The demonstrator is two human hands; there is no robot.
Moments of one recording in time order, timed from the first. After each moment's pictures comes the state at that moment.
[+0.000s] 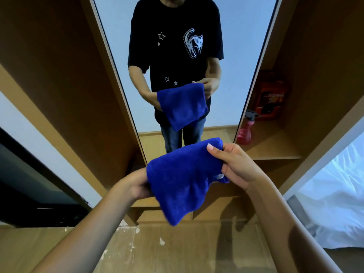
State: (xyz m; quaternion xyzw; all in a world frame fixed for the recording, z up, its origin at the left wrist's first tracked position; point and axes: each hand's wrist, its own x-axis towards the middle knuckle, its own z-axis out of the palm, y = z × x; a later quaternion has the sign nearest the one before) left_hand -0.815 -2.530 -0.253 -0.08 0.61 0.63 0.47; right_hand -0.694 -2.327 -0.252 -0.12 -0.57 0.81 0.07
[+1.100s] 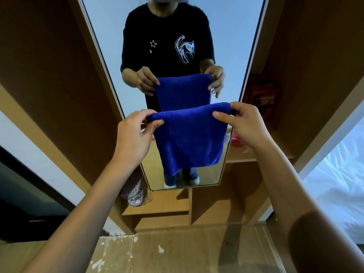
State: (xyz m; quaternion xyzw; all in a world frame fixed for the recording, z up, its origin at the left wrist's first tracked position) left_hand -0.838 -2.504 -0.182 0.38 0.80 0.44 -0.15; right_hand -0.713 -2.287 -0.182 -0.17 -0.76 0.55 0.29
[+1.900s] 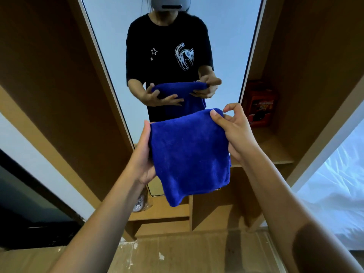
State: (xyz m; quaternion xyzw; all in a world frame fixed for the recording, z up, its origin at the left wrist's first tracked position) left_hand -0.826 -2.495 -0.208 0.13 0.46 0.79 0.38; right_hand -0.725 -2.306 -0.189 -0.15 -0.58 0.74 0.29
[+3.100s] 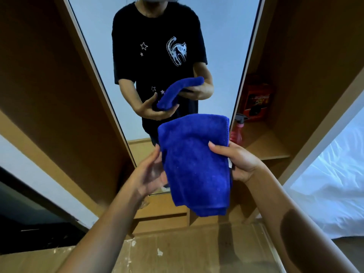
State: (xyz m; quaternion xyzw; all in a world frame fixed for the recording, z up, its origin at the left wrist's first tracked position) left_hand -0.845 -2.495 -0.271 0.09 0.42 0.73 0.53; right_hand -0.701 -2.298 -0.239 -0.09 -0.48 0.87 -0.01
